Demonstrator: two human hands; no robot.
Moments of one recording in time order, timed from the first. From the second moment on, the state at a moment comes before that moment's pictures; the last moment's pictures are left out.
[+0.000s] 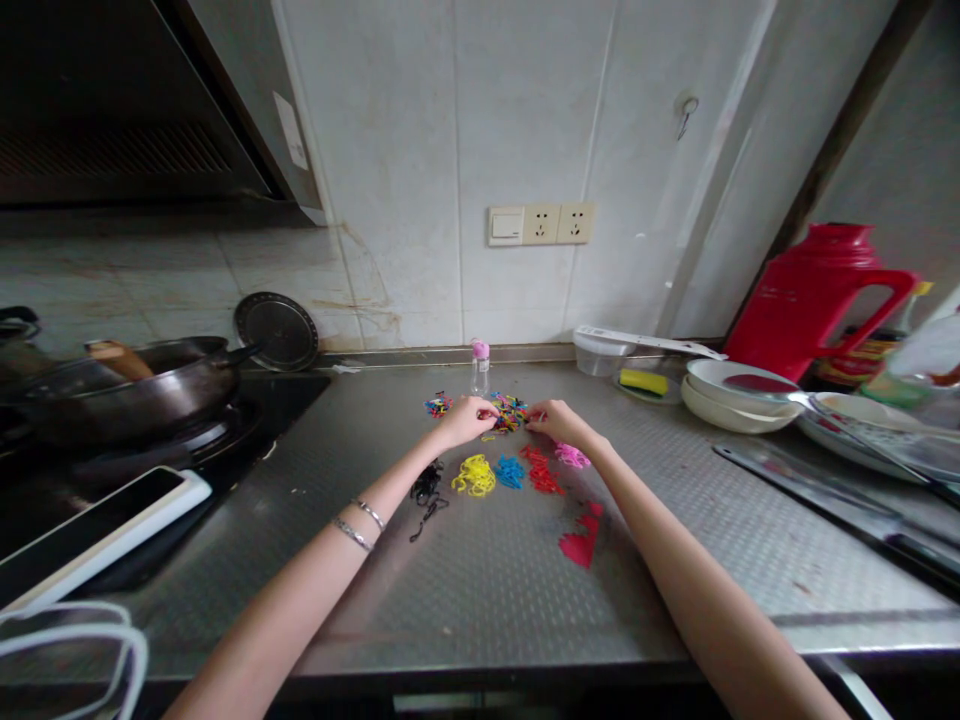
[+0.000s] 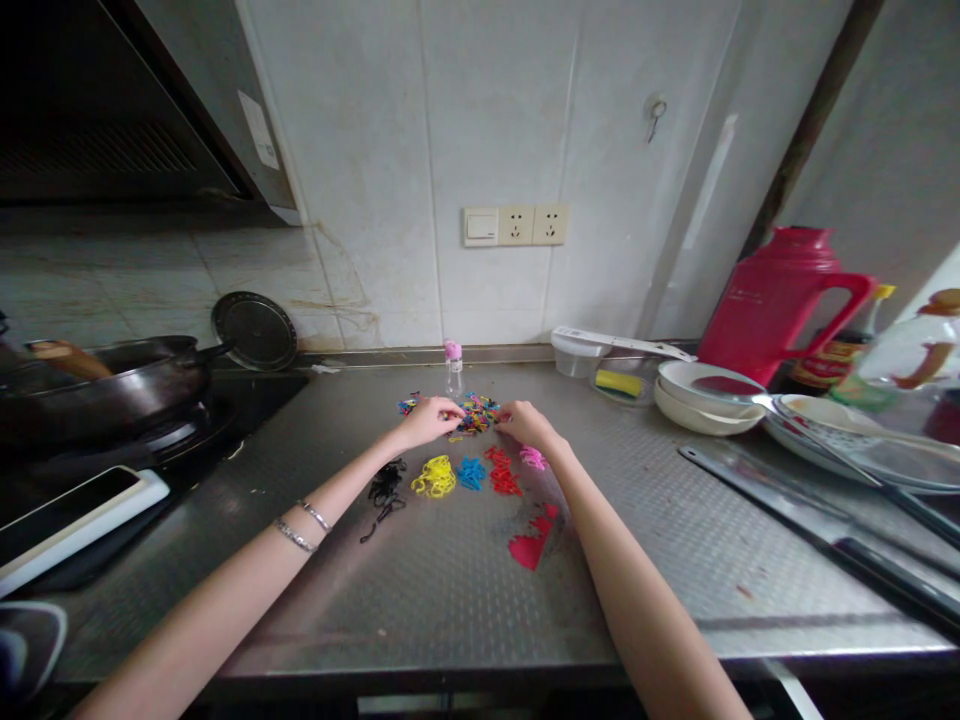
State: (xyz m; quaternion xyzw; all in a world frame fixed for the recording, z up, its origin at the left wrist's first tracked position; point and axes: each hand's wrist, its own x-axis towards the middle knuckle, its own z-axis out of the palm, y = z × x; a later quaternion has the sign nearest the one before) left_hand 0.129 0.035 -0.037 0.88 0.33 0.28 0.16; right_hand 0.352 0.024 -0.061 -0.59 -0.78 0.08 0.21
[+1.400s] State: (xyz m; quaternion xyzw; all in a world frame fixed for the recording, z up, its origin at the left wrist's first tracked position) left_hand 0.043 0.067 -0.071 0.76 0.52 0.33 0.19; right_hand 0.255 -0.027 -0.028 -0.49 -0.82 0.03 0.29
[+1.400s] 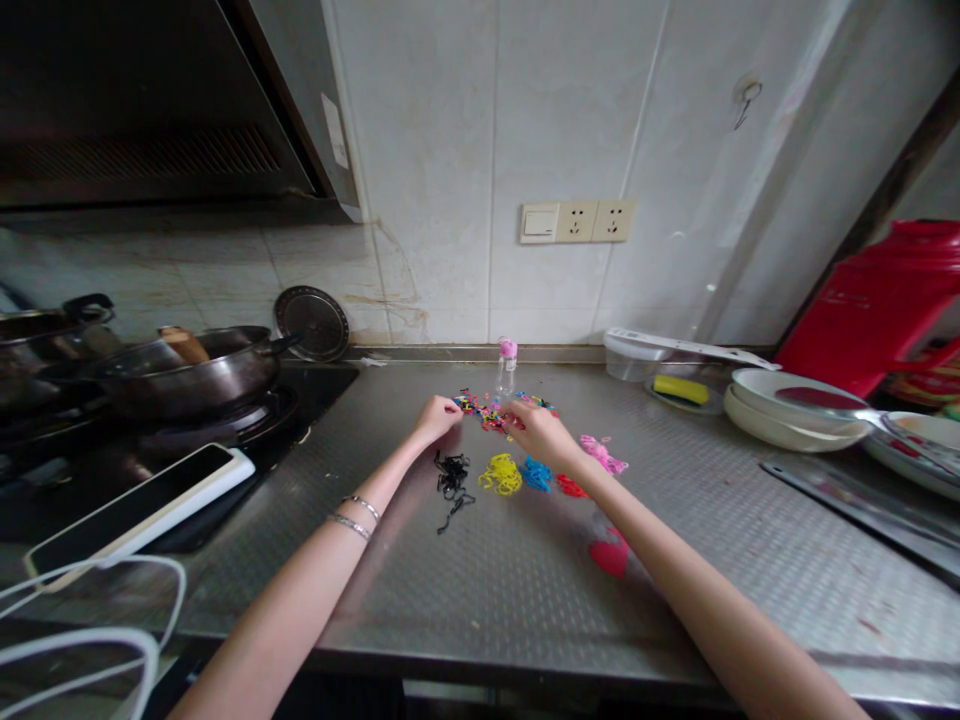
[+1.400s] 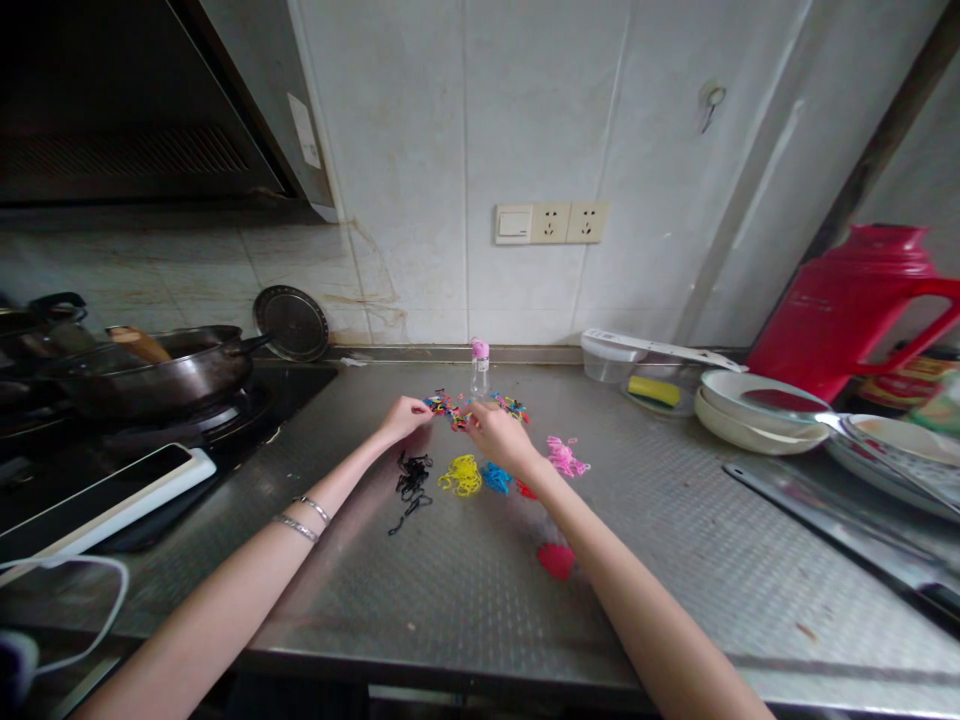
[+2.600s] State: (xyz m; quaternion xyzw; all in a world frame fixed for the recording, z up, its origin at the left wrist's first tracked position) left_hand 0.071 0.049 -0.063 0.86 0.45 0.23 0.08; right_hand 0.342 0.016 -0.051 -0.62 -0.73 0.00 0.30
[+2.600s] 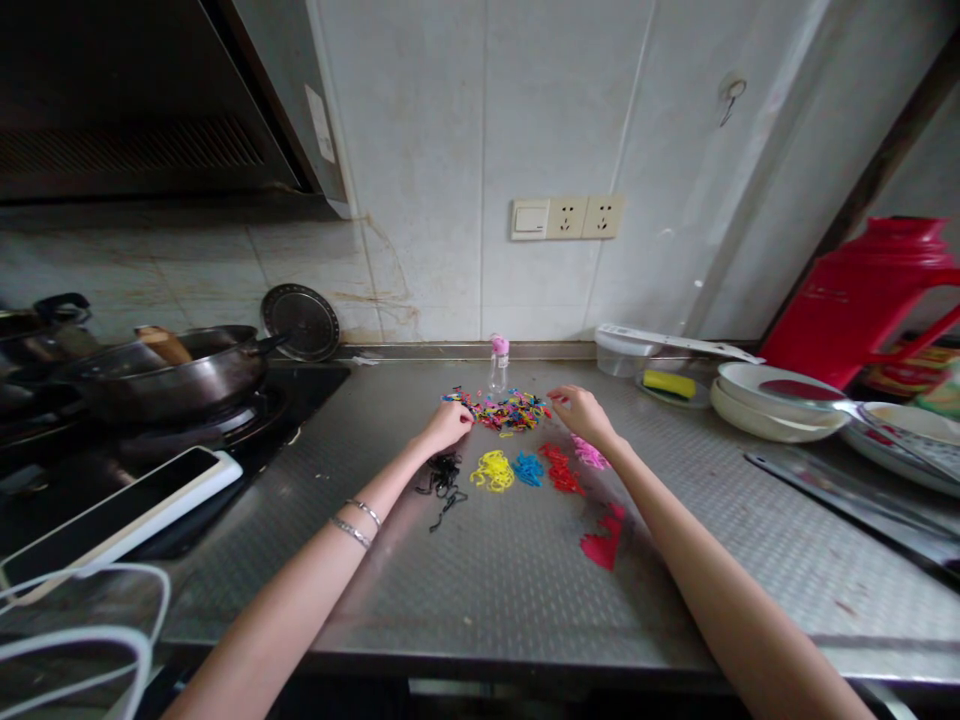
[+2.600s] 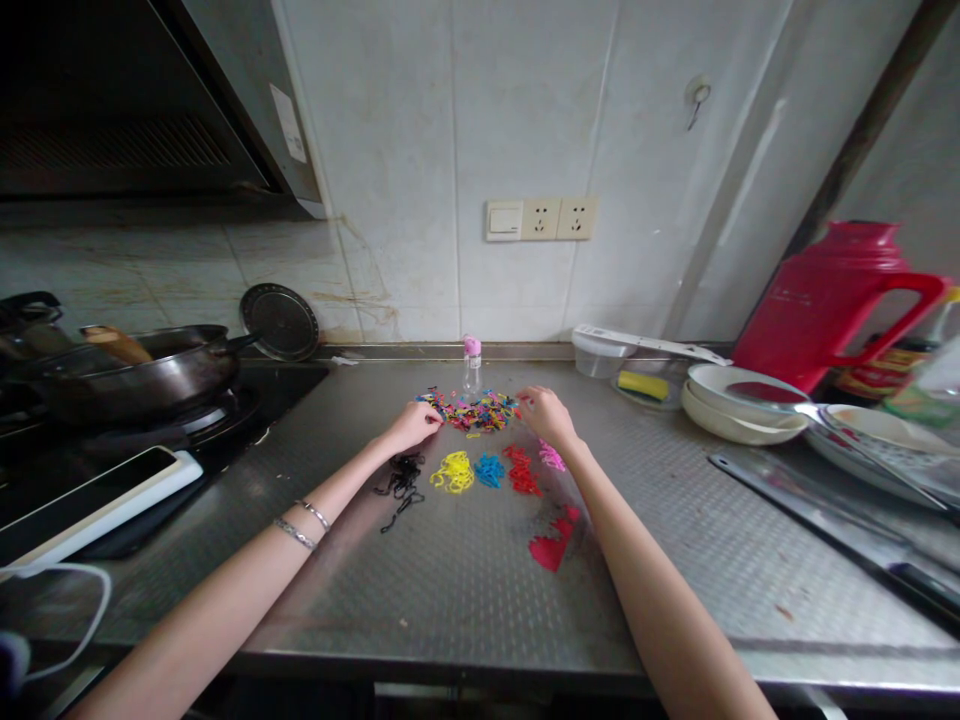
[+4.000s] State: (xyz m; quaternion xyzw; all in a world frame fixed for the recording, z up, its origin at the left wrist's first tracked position) left_hand 0.111 0.056 -0.022 0.79 0.41 0.38 0.25; right_hand 0.331 0.010 -0.056 -0.69 -0.71 -0.08 0.13
